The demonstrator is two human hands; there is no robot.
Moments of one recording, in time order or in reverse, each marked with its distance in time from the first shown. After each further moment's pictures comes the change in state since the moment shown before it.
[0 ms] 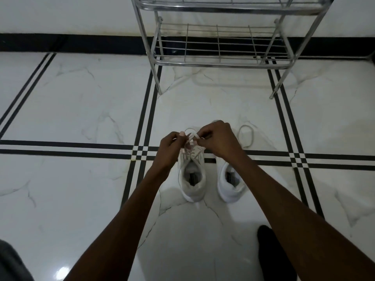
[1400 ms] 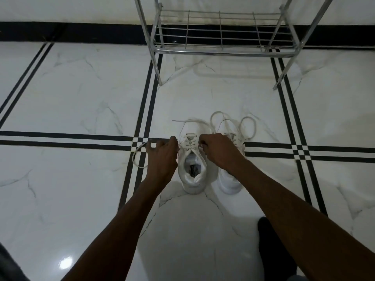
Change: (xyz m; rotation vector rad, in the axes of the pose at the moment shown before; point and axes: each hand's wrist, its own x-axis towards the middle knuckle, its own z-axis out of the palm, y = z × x) left_hand -0.013 -0.059 -0.010 1.149 0.096 0.250; right_hand -0.025 0.040 0.035 -0.435 -0.165 -0.026
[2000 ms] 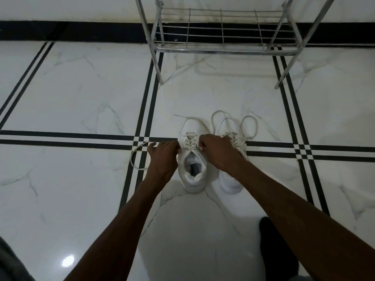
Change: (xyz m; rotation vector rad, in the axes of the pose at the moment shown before) left_hand 0.002 0.000 -0.002 -0.133 -0.034 -0.006; right_hand -0.002 -0.002 0.008 -0.058 -0.096 -0.004
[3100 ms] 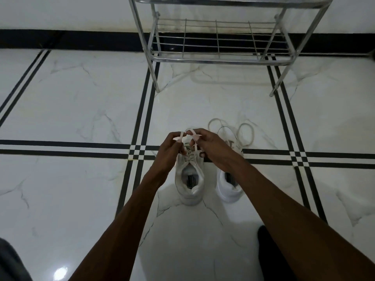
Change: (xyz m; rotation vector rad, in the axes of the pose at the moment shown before) left_hand 0.022 0.028 -0.022 -1.070 -0.124 -0.222; right_hand 0.021 -0.005 -0.019 1.207 -0.054 0.261
